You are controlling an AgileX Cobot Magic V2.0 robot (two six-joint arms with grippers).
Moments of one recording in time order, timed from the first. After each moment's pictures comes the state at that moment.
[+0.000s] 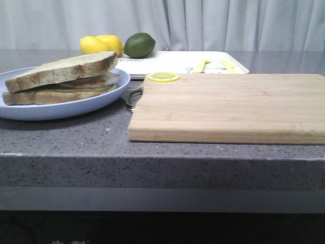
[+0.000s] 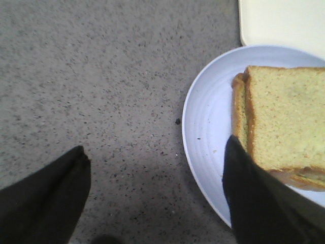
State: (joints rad) left arm -0.04 1.10 -0.94 -0.06 0.68 -0.08; right arm 0.11 0.24 -0.36 0.03 0.39 0.05
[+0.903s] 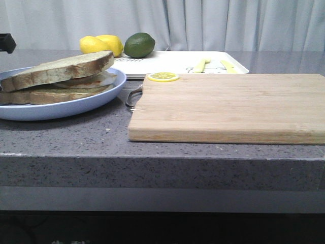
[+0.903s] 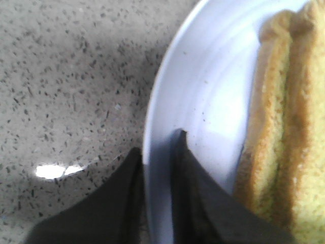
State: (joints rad) left arm -0.10 1.58 -1.12 -0.12 0.72 -0.08; right arm 0.11 0.24 -0.36 0.03 0.39 0.05
